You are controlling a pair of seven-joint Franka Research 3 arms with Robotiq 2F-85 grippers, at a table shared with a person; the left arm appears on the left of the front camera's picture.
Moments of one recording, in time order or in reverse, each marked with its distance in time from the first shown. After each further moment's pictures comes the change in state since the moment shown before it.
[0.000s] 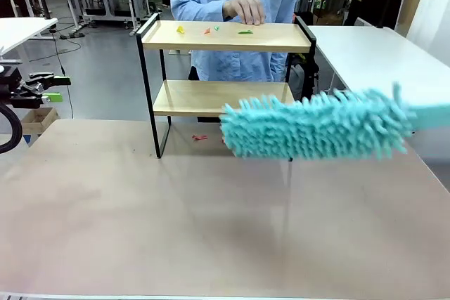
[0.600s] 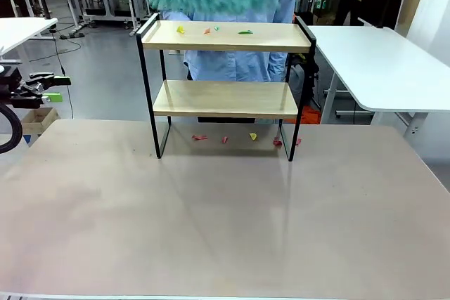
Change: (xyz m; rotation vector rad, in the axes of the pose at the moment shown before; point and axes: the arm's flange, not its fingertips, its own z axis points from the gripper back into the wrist) left arm 0.000 0.000 0.000 0.000 0.000 0.000; right arm 0.177 0.097 0.056 -0.086 -0.332 -0.459
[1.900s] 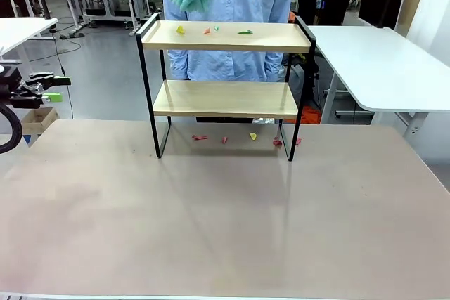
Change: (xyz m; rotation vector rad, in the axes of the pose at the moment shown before) left arm 0.000 0.000 0.000 0.000 0.000 0.001; right arm 0.083 0.046 -0.141 -0.184 -0.114 -0.222
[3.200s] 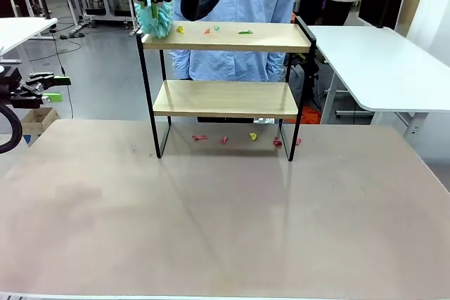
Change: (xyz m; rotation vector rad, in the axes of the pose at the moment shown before) left arm 0.000 0.000 0.000 0.000 0.000 0.000; right arm 0.044 0.086 -0.140 -0.132 0.046 -0.140
